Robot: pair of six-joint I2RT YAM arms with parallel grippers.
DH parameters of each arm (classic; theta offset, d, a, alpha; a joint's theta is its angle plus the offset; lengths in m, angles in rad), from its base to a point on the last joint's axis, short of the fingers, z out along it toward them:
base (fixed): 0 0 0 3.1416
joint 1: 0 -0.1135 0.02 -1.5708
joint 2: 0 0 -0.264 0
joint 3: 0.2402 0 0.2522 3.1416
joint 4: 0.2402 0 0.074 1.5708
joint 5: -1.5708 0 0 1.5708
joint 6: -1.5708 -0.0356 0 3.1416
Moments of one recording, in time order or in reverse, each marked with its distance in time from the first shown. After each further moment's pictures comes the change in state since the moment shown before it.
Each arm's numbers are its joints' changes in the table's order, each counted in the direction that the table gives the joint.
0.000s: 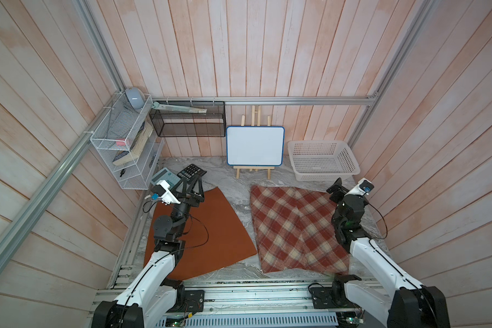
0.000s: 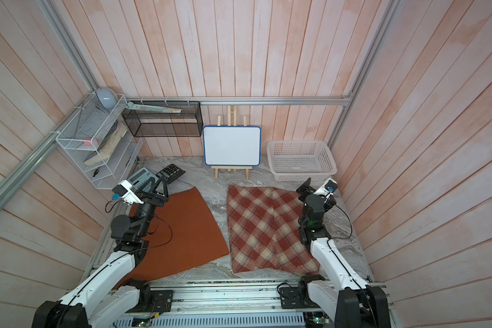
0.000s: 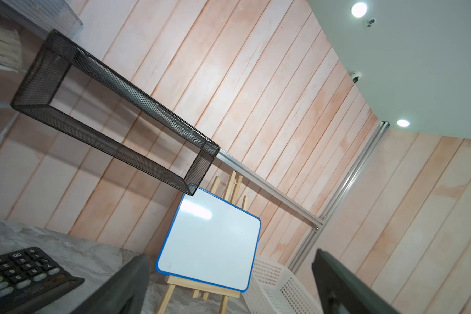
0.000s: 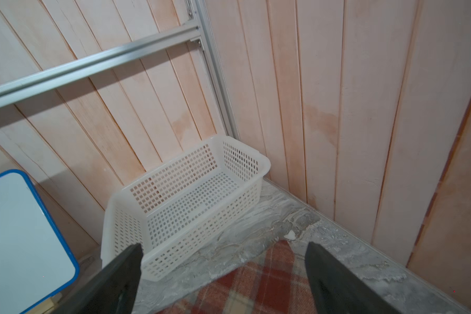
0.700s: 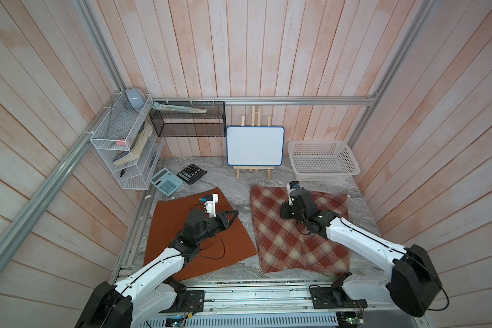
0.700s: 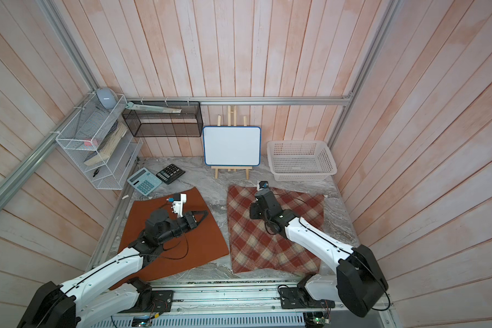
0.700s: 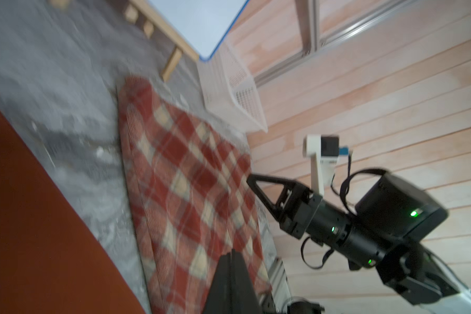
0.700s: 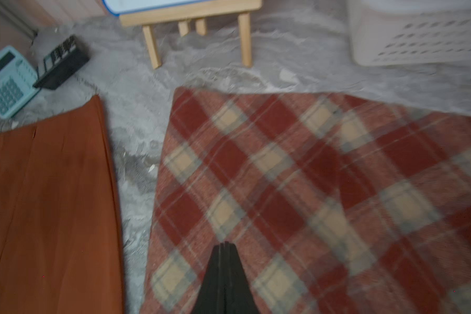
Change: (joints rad) left arm 0.435 -0.066 0.039 0.636 -0.229 0.306; right arm -0.562 -0.289 0.308 0.665 0.416 -0.109
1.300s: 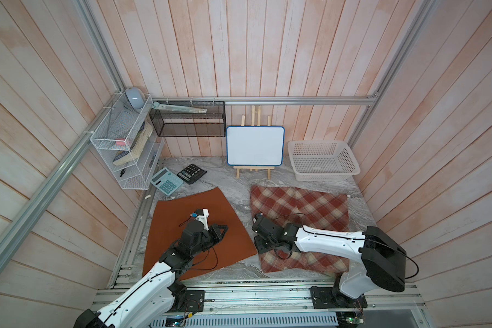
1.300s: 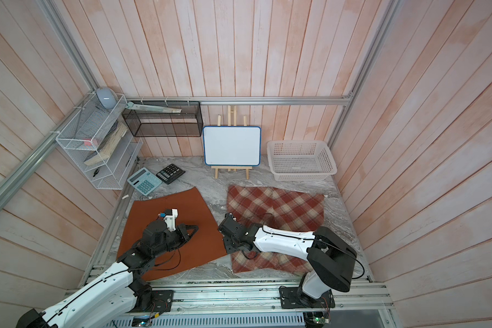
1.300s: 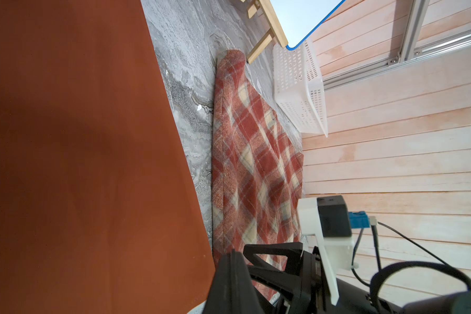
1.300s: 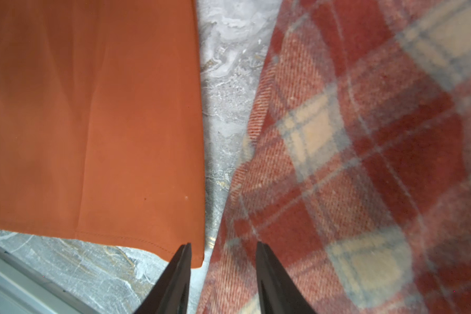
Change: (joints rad) left arm -0.045 0.233 -0.088 0.332 0.152 0.053; right arm -0.386 -0.212 0.046 0.181 0.038 -0.188
